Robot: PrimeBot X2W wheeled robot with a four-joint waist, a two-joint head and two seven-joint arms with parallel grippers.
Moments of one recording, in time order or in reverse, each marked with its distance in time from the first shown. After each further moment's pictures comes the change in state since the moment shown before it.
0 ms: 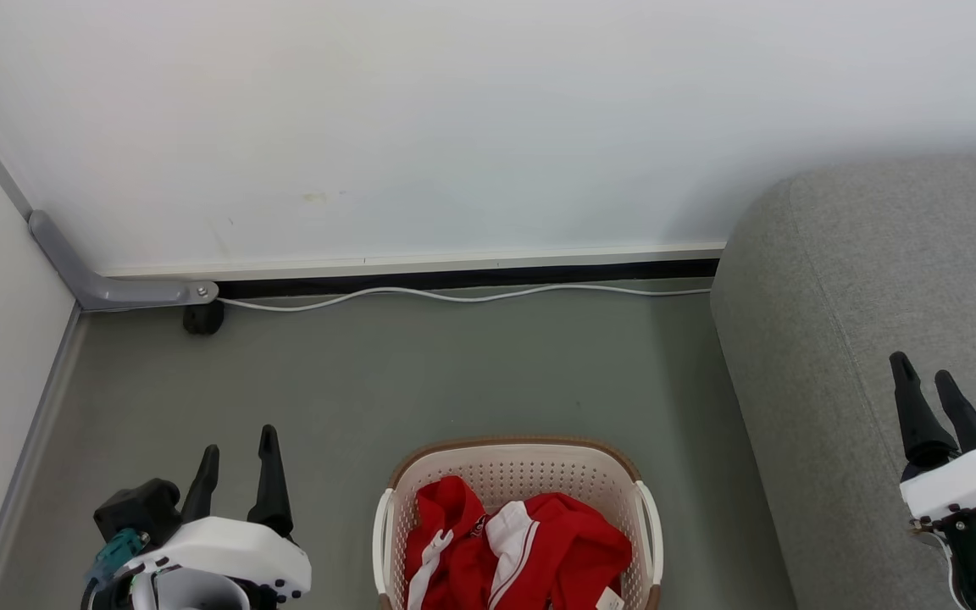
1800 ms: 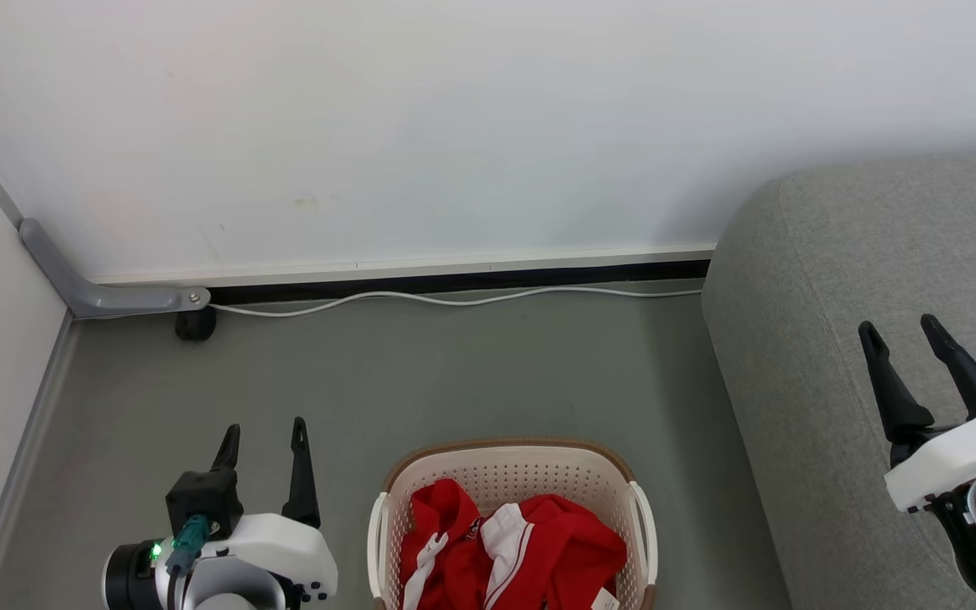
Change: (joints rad) left arm -0.060 0.015 -0.093 0.101 0.254 0.073 -0.104; right arm -0.088 -0.118 0.181 -0.001 -0.309 0.000 -0.104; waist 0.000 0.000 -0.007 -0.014
